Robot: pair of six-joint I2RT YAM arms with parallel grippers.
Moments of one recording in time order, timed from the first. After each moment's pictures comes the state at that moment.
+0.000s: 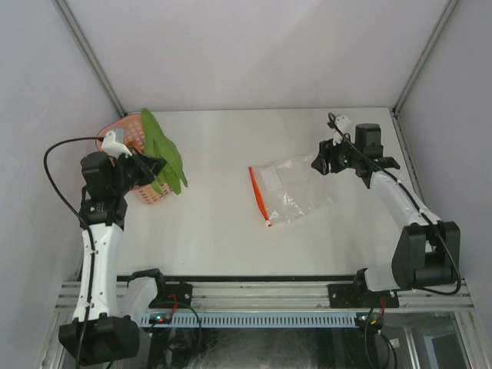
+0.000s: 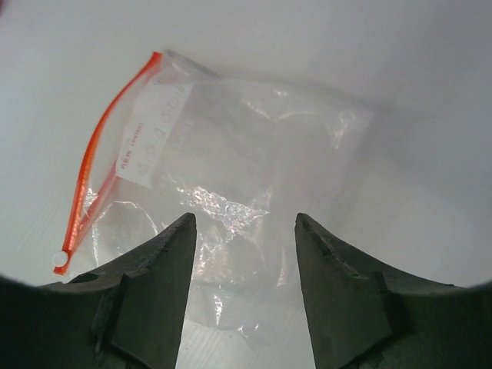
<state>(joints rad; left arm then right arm) 0.15 0.87 0.92 -0.37 0.48 -0.43 0.09 1.42 1.04 -0.32 -0.52 -0.13</state>
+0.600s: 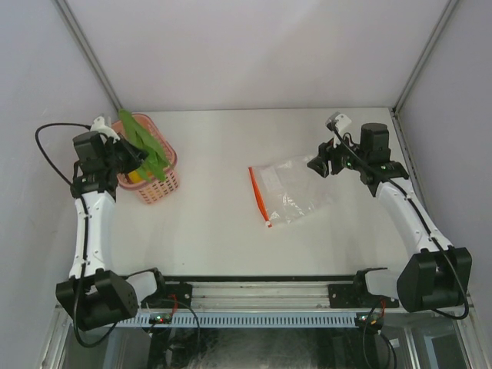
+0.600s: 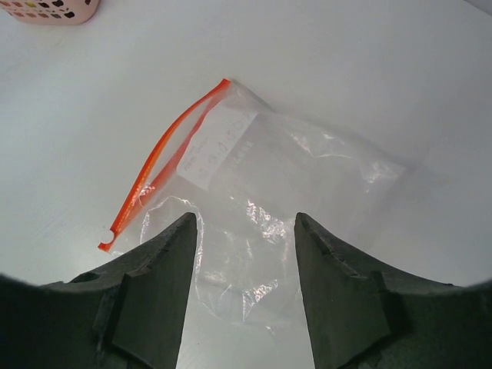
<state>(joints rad) 0.27 1.13 1.10 -0.45 0.35 -0.38 0.11 1.26 1.04 -0.34 -0.66 -0.22</state>
